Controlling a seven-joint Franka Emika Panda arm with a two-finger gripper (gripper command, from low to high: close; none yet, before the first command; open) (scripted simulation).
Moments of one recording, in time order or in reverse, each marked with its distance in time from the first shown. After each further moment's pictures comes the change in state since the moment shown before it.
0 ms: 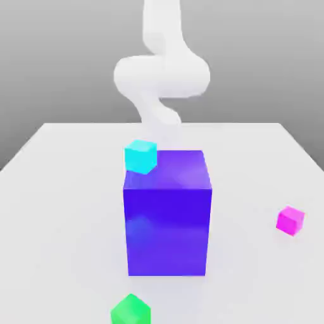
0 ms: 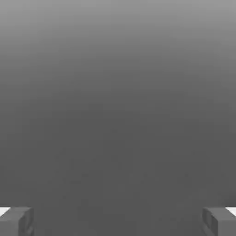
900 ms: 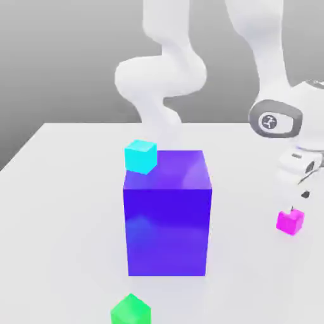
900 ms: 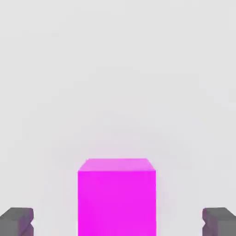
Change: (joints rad) arm 0.452 0.936 0.359 -0.364 -0.362 0.553 0.444
